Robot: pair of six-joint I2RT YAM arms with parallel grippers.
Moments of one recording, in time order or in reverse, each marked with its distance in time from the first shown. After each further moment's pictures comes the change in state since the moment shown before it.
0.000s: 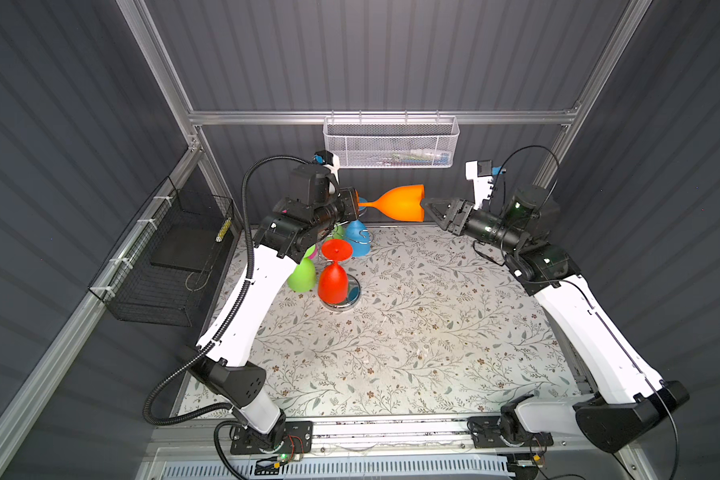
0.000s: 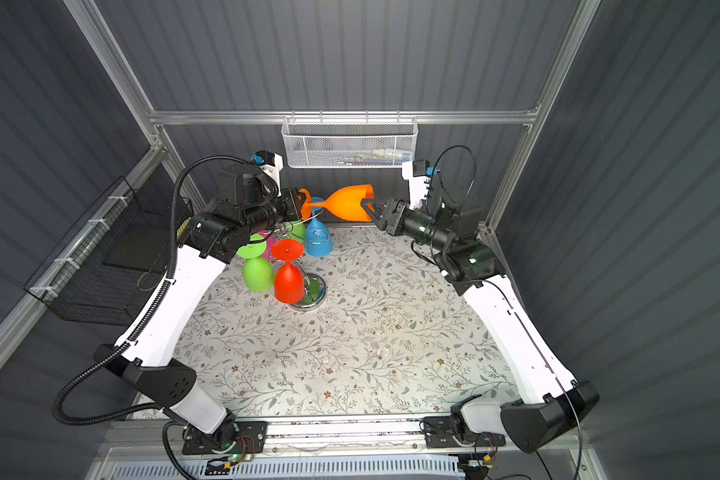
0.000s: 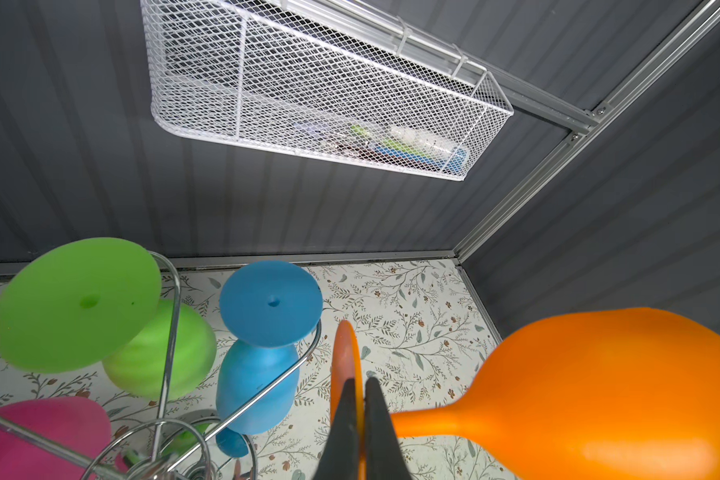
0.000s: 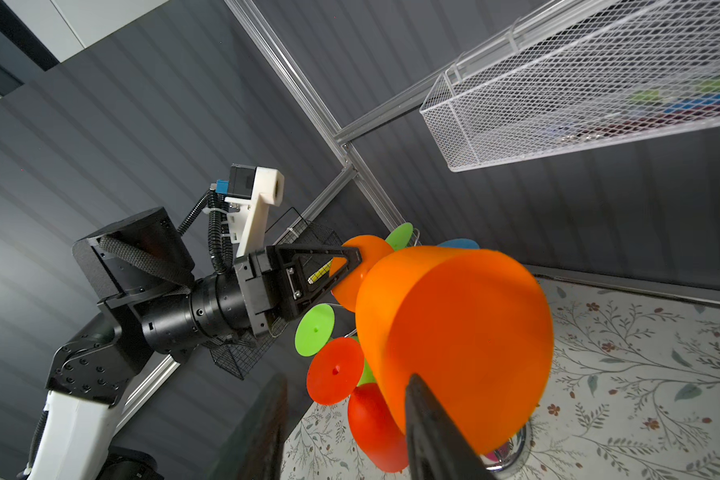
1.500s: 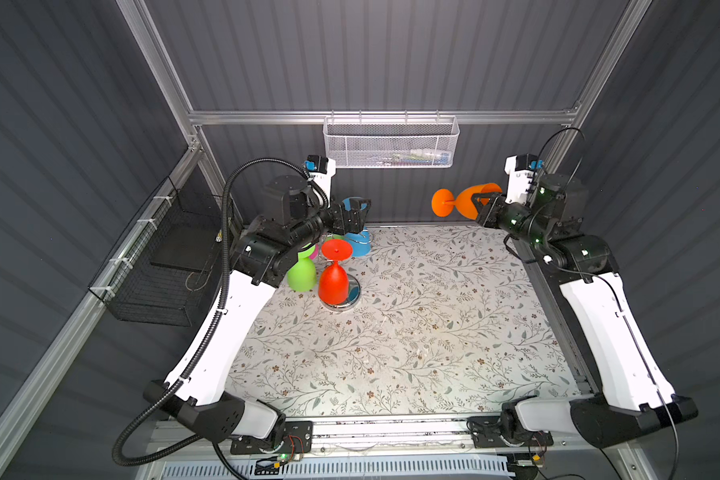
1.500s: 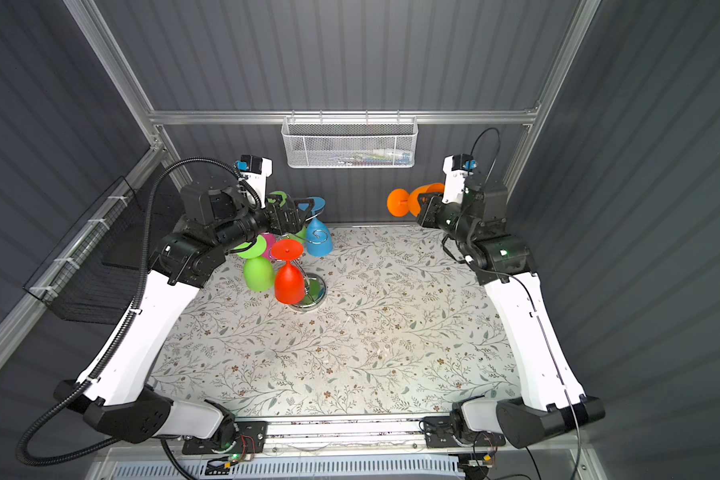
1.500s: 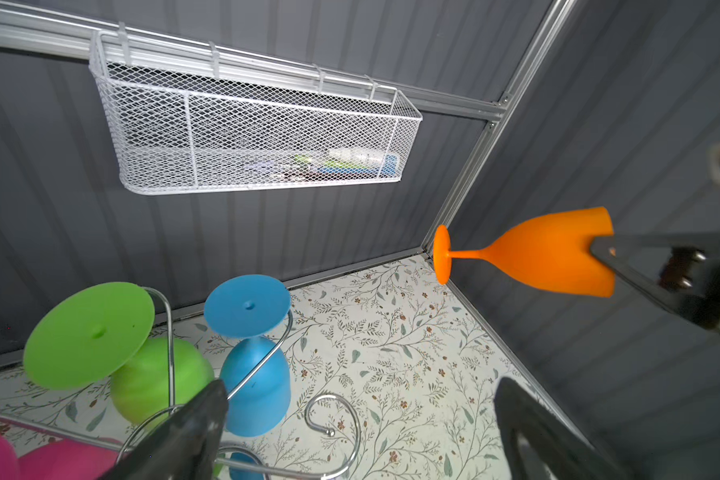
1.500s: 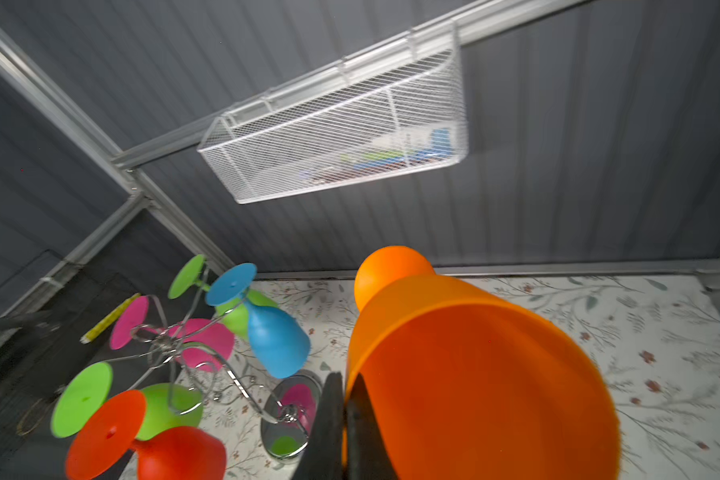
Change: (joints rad) left arm 0.004 -0.225 -0.214 0.110 0.136 0.199; right arm -0.166 0.029 0.209 -0.466 0.430 -0.296
